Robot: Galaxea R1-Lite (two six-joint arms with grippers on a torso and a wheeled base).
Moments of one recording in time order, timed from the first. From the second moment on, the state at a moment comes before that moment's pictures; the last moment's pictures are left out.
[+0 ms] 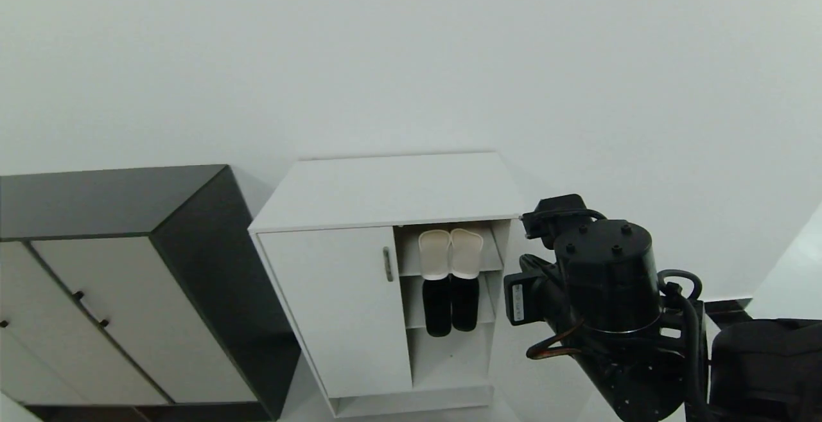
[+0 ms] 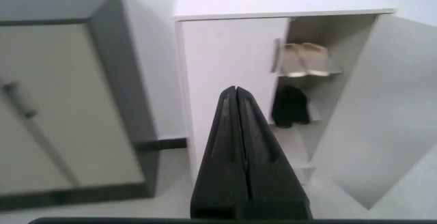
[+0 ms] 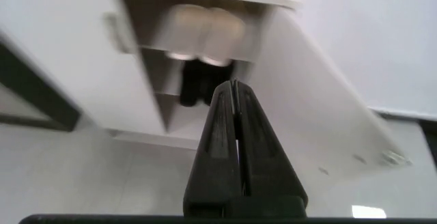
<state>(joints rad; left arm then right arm) 0.00 0.00 0.00 0.00 -0.02 0.00 0.92 1.75 -0.82 -0.60 -0.75 0.19</state>
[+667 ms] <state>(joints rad) 0.00 0.00 0.00 0.00 -0.02 0.00 0.88 1.77 -0.83 -0.62 -0.74 0.19</state>
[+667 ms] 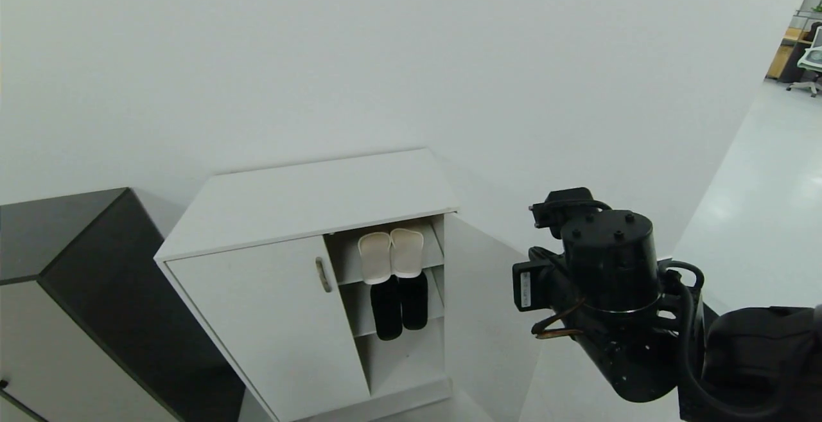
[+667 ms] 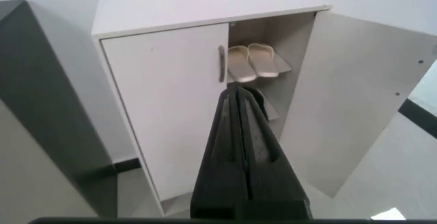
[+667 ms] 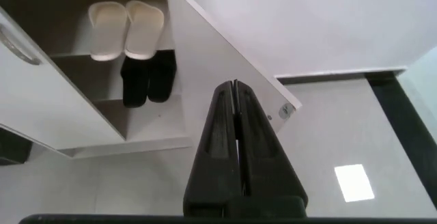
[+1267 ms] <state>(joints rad) 0.00 0.00 0.00 0.00 -0.02 0.00 0.65 1.90 -1.02 -0.62 -0.56 0.21</state>
